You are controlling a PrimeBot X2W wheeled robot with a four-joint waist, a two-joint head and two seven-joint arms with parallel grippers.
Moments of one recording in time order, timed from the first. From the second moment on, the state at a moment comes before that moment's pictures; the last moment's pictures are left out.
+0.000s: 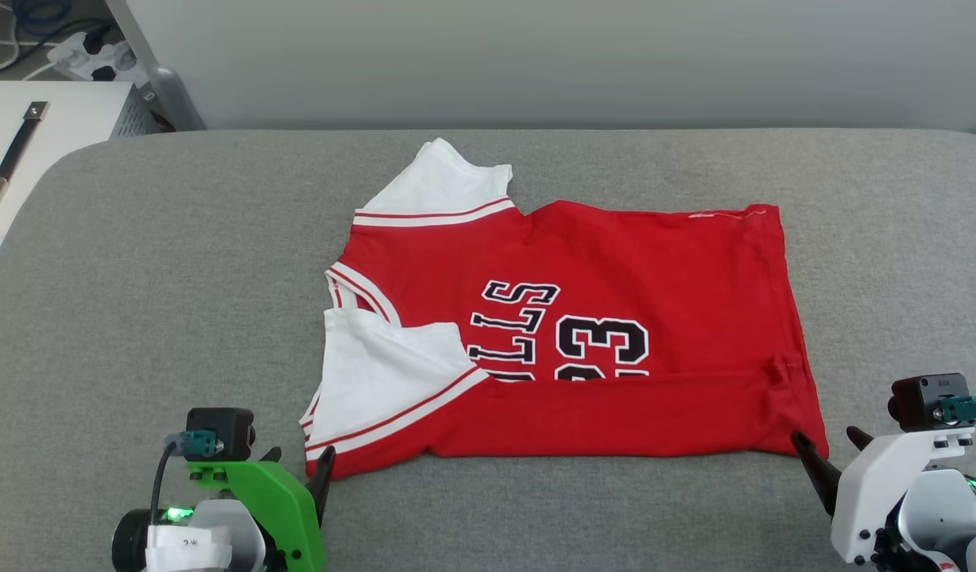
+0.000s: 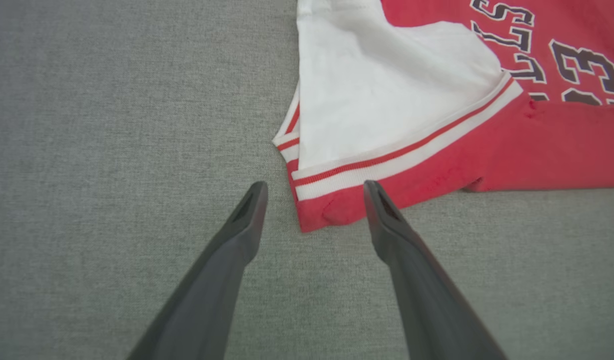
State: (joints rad) left arm -0.14 0.57 -0.60 0.09 -0.85 0.28 0.19; right arm 0.02 -0.24 -0.03 -0.07 0.32 0.13 0.59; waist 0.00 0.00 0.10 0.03
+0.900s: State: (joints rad) left arm -0.23 0.53 -0.60 0.25 -0.91 0.22 0.22; right arm -0.03 -0.23 -0.02 -0.05 0.28 0.13 0.59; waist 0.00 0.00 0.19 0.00
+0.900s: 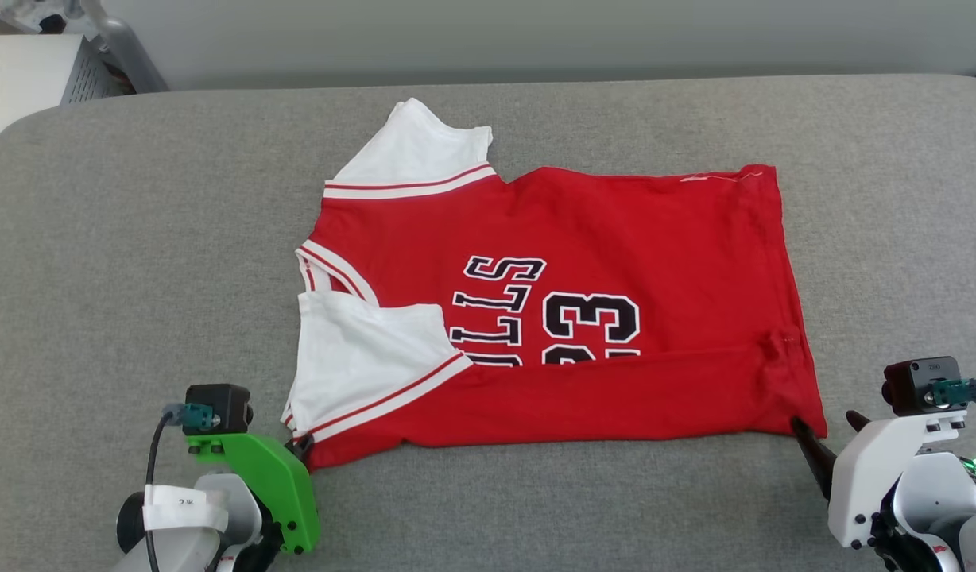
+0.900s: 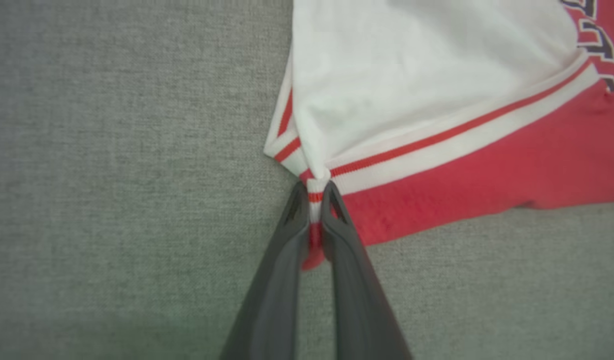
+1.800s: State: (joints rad) left arm -0.22 0.59 -0.60 -0.02 -0.86 0.24 0.19; right arm -0.15 -0.13 -0.12 0.21 0.14 0.13 0.62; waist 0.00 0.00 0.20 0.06
